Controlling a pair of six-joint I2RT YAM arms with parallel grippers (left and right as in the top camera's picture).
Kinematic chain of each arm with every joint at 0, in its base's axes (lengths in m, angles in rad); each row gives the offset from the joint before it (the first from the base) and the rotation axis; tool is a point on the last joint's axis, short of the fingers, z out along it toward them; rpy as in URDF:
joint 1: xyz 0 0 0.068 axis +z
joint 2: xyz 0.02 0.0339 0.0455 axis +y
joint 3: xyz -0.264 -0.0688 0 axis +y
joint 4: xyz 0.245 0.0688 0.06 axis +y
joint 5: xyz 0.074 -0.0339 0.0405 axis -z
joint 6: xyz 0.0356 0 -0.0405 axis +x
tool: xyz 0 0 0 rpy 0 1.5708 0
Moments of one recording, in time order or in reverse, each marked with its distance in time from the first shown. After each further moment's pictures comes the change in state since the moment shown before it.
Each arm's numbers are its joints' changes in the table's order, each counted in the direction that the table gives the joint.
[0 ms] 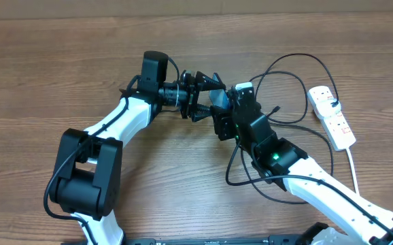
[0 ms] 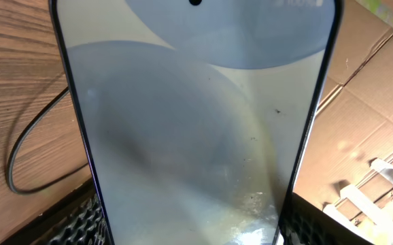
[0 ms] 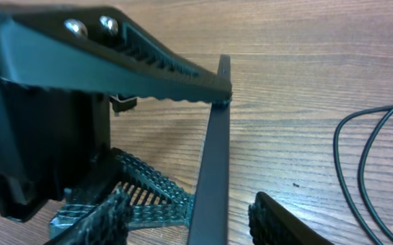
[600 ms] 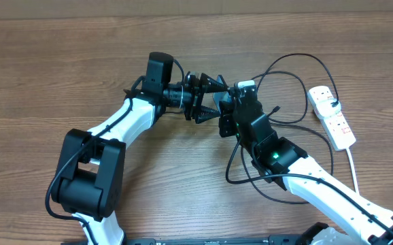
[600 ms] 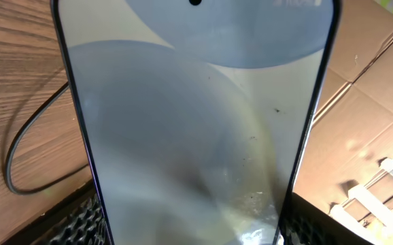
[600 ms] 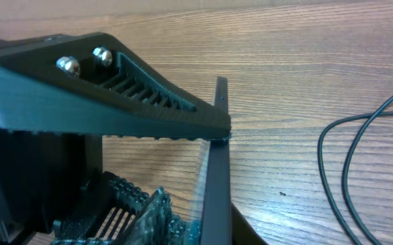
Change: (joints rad) left arm -0.030 0.000 0.000 0.000 -0.016 0.000; right arm -0.005 0.006 0.000 -0.026 0.042 0.001
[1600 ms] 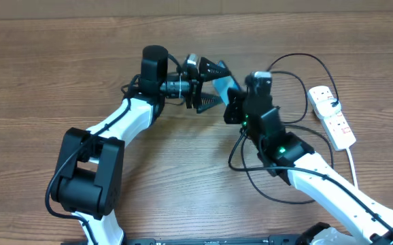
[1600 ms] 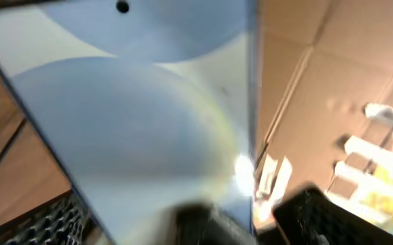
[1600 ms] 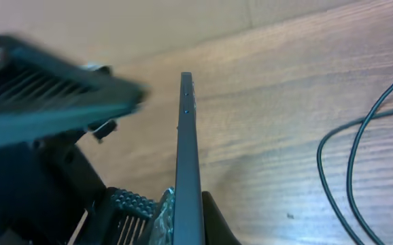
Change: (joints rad) left arm 0.031 0.006 0.007 -0.343 0.027 0.002; right arm -0.081 0.000 -0.018 -0.053 -0.016 0.181
